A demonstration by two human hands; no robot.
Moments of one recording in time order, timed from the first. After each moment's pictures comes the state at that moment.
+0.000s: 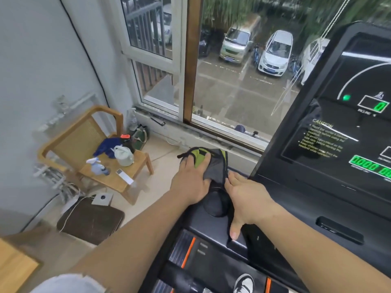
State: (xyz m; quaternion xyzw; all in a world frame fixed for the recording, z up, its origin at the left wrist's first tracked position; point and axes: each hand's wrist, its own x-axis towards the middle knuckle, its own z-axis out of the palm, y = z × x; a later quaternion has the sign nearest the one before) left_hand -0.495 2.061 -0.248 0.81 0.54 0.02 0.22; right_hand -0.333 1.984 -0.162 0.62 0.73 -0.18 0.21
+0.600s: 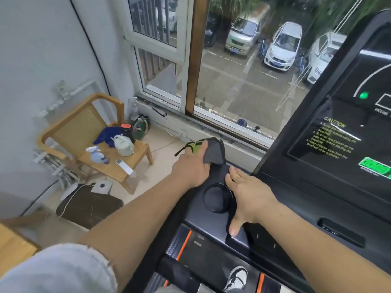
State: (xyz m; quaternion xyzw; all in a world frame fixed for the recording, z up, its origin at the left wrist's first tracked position) left_hand -0.489 2.089 -0.250 0.76 0.58 0.02 0.28; right_hand -0.331 1.987 -0.164 0.61 0.73 -0.20 0.23
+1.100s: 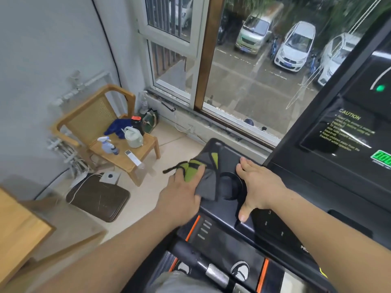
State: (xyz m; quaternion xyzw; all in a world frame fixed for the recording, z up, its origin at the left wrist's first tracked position) left_hand -0.560 1.969 -0.254 0.79 0.57 0.03 0.22; right_hand -0.330 1.984 -0.174 0.62 0.72 -0.19 0.23
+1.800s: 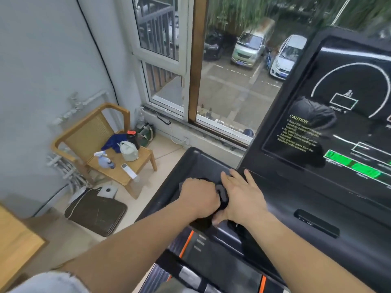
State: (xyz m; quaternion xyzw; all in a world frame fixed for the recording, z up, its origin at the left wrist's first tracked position) left_hand -0.439 1.977 -0.201 0.84 0.51 -0.07 0.16; right_hand -0.295 1.947 -0.189 0.66 0.73 -0.15 0.14
